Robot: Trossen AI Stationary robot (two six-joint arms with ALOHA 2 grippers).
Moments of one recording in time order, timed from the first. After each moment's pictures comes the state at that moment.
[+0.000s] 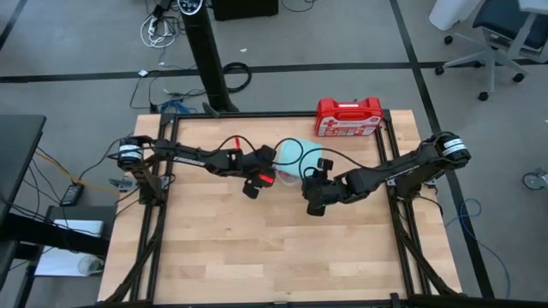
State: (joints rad) left arm 0.12 1.74 1.03 -0.13 -0.14 0.80; right arm 0.25 1.50 1.00 -0.55 0.60 0.20
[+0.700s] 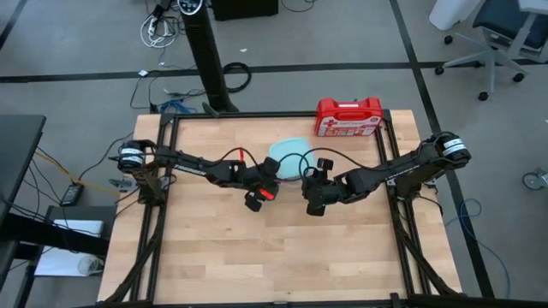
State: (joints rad) left arm 0.00 1.75 1.05 -0.11 -0.14 0.69; right arm 0.25 1.50 1.00 -0.55 0.60 0.21
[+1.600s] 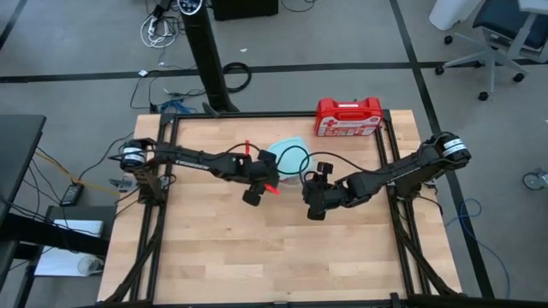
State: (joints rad) left arm 0.04 1.77 1.21 -0.46 -0.21 0.57; right arm 0.29 1.50 1.00 -0.54 0.61 0.22
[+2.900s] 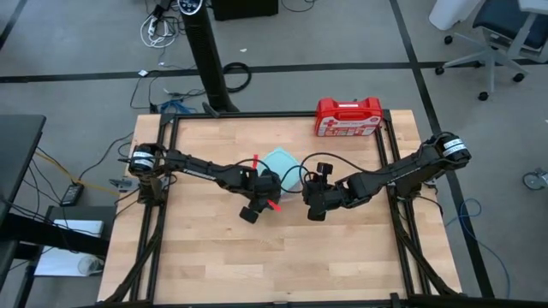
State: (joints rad) left arm -0.06 1.85 1.25 -0.54 -0.04 0.48; right arm 0.30 1.50 1.00 -0.53 0.61 0.21
